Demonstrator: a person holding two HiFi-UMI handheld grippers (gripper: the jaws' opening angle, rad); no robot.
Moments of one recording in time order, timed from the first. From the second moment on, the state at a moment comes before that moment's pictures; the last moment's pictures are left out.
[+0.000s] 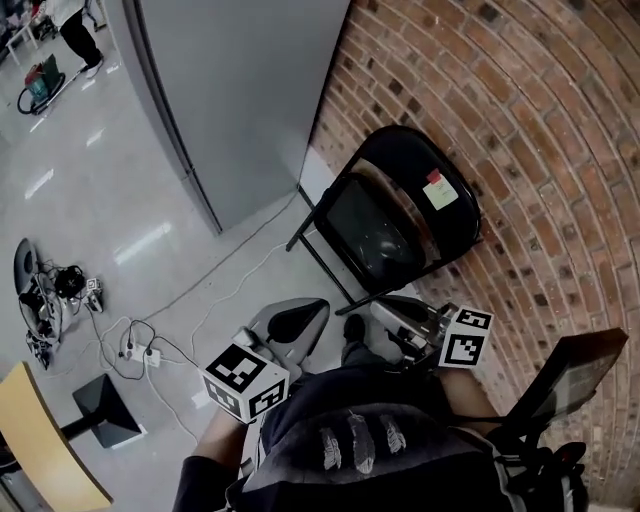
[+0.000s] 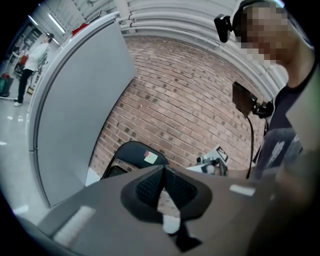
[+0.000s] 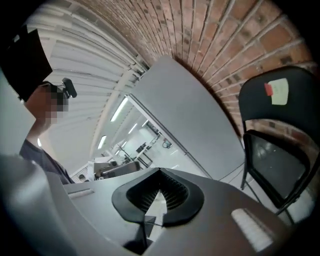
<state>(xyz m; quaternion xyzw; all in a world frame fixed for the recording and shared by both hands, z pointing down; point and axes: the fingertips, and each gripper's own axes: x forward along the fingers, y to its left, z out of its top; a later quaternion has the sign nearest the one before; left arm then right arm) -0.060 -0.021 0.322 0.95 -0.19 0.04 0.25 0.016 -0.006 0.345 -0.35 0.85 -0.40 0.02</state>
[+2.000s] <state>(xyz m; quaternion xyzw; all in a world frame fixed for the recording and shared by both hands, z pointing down) 0.249 -0.079 0.472 0.90 -0.13 0.30 0.29 0.404 -0.079 0.546 -0.68 0.65 -0.30 -0.15</state>
